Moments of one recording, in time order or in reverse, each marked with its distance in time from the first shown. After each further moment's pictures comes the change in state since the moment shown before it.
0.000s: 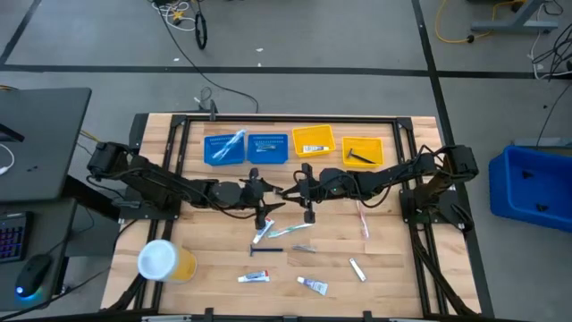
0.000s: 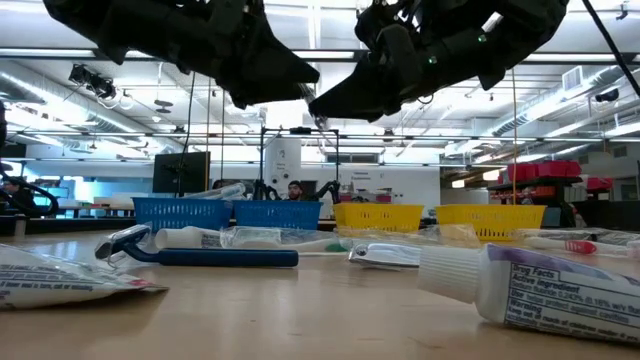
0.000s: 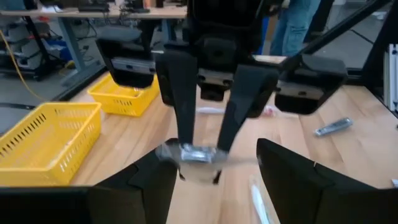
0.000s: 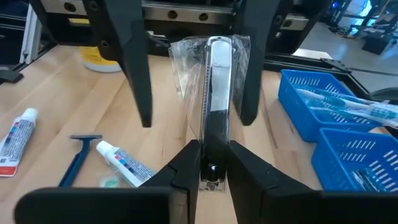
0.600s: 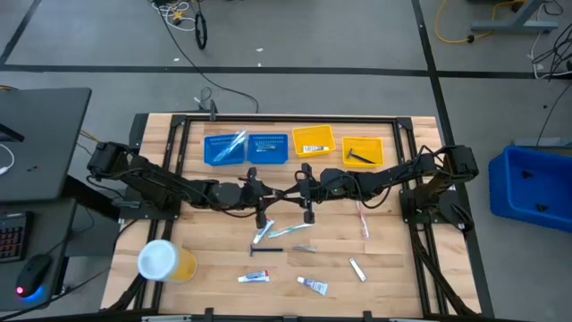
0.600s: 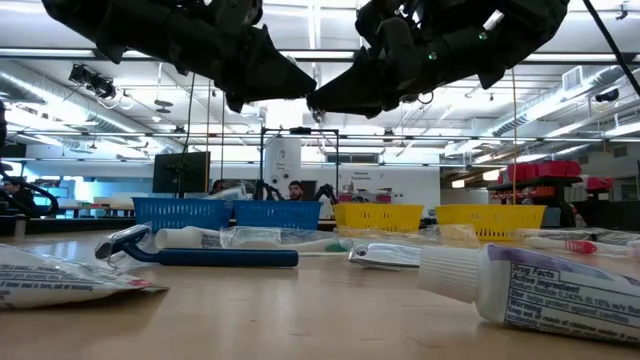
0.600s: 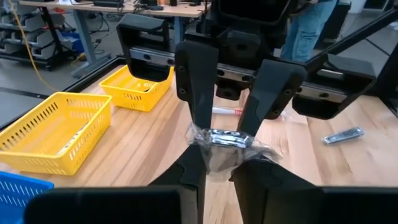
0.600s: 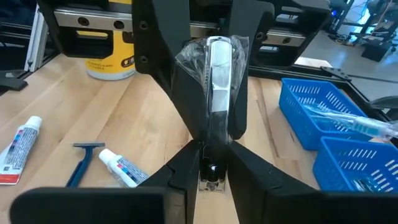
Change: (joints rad) left arm 0.000 0.000 -0.001 -0.006 -0.056 -0.066; right arm 0.000 0.000 0.000 0.028 0.002 0.000
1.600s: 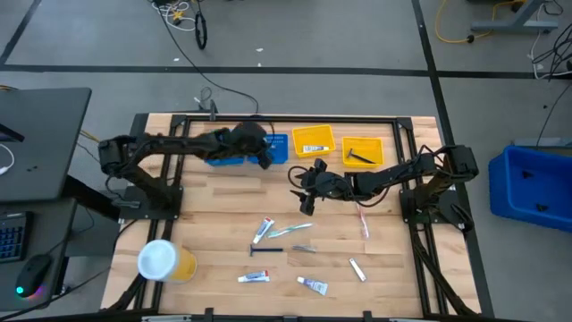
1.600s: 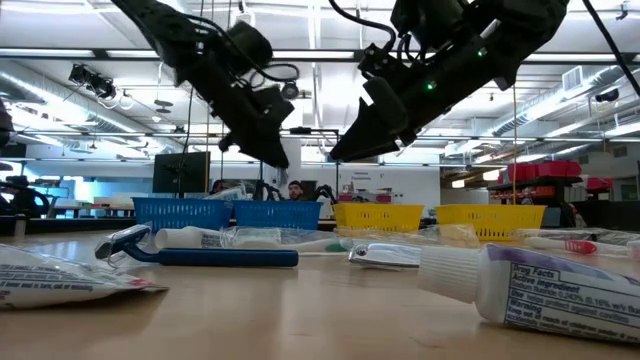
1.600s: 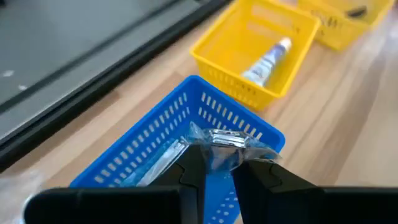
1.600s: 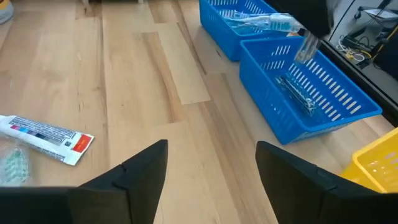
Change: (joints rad) left arm 0.575 0.071 0.249 -0.634 0.210 -0.081; right arm 0.000 0.000 -0.001 -0.246 0.321 0.203
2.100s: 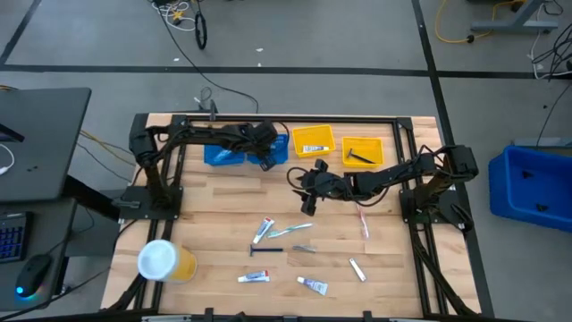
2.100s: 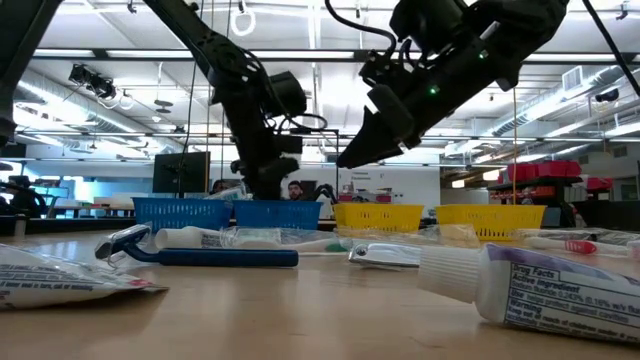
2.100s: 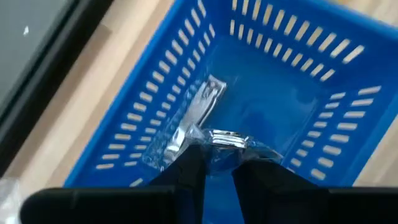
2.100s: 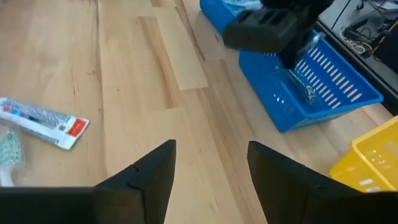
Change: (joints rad) left arm 0.057 0.295 0.253 -0.349 -0.023 0.186; right arm -0.002 0.000 0.000 -0.050 -0.002 0.000
